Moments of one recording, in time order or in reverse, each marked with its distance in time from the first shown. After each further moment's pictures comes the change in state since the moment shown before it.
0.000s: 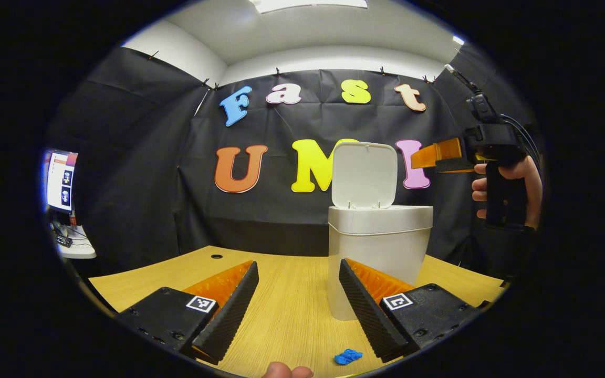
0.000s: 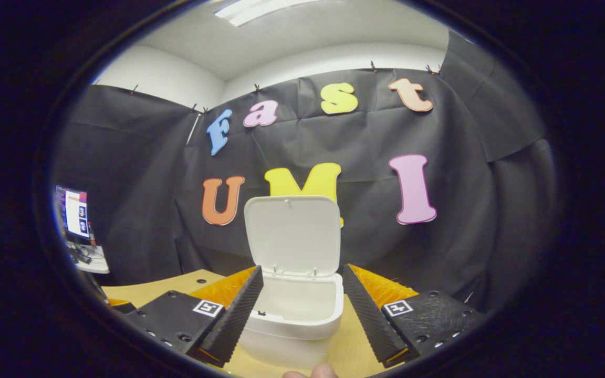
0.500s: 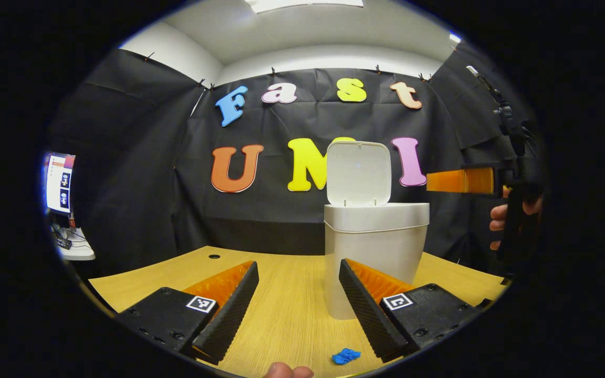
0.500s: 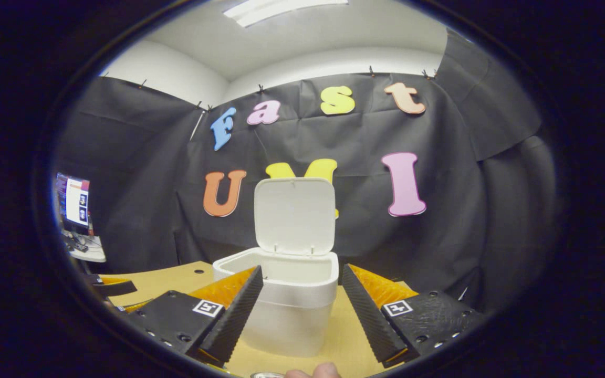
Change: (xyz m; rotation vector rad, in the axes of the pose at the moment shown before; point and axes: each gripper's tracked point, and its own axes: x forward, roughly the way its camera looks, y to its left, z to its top) left arm 0.000 -0.012 -0.005 0.006 0.009 -0.025; right arm -0.050 0.004 -0.049 -0.004 -0.008 0.001
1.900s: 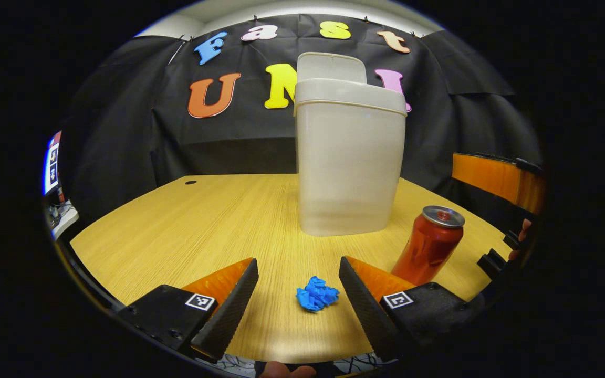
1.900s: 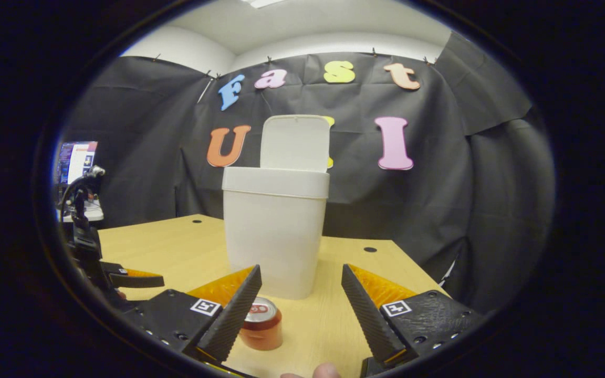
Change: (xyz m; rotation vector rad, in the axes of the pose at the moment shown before) left arm -0.042 -0.045 -0.167 0.010 0.427 -0.068; right arm -0.086 -0.024 -0.142 -0.074 0.169 -0.052
